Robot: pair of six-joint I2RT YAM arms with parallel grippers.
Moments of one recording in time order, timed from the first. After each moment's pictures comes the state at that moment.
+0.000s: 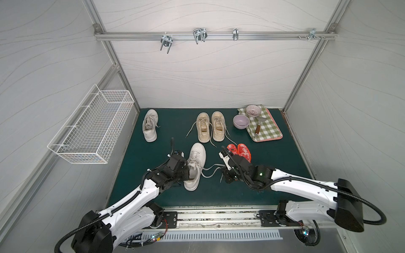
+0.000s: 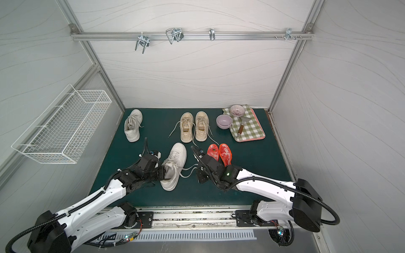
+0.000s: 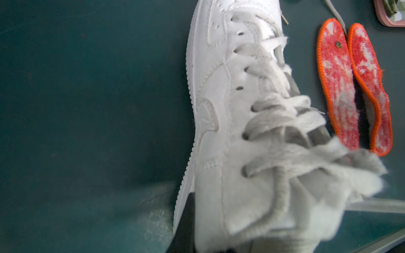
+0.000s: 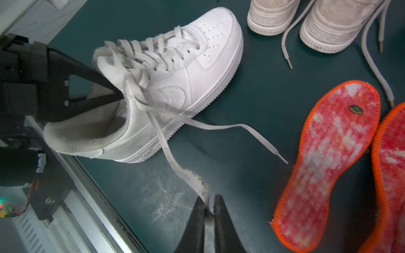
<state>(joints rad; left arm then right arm) -0.59 0.93 0.51 -0.52 -0.04 -0.60 1.11 1.22 0.80 -0.35 0.14 0.41</state>
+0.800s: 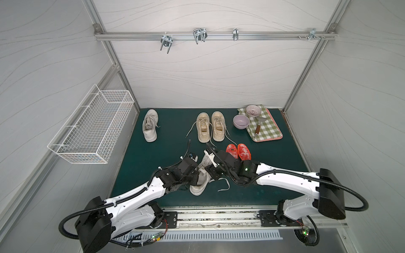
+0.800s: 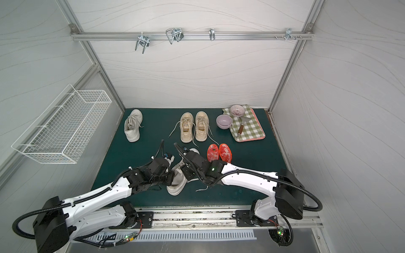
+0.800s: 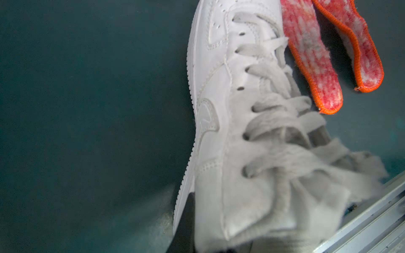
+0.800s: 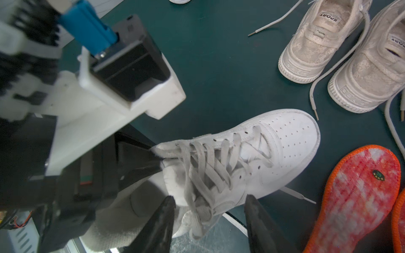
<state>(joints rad) -0.81 1.03 0.57 -0.50 -0.09 -0.50 1.19 1.43 1.02 -0.33 0.18 0.30</state>
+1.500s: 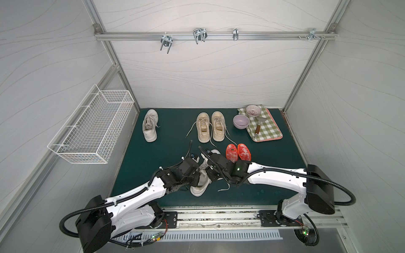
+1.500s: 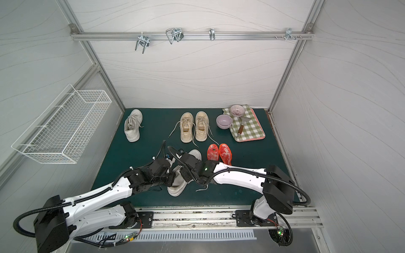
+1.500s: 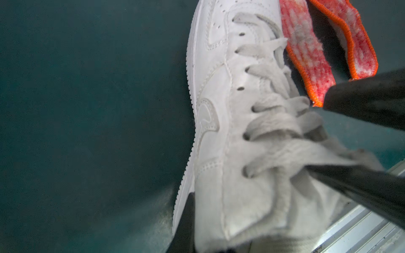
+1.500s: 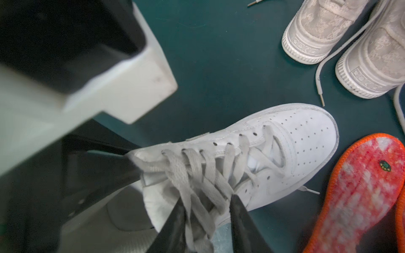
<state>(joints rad) -0.83 1.04 0.58 -0.50 -0.09 -0.49 1.20 1.53 1.05 -0.38 0.24 0.31</state>
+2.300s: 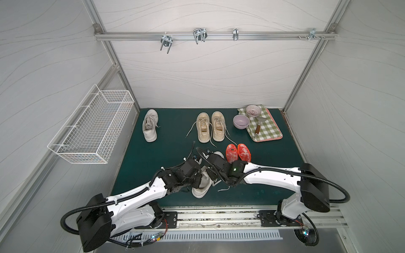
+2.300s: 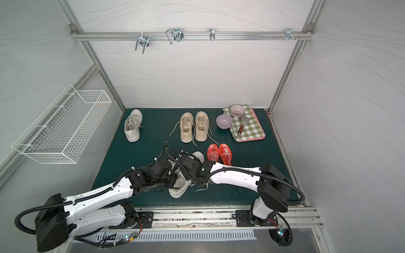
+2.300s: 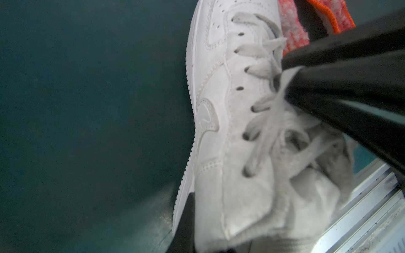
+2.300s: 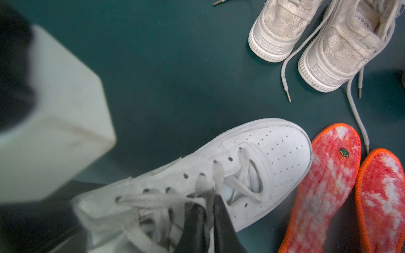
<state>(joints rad) -0.87 1.05 0.58 -0.50 -0.07 -0.49 1.21 1.59 1.07 -0.40 0.38 0.35</state>
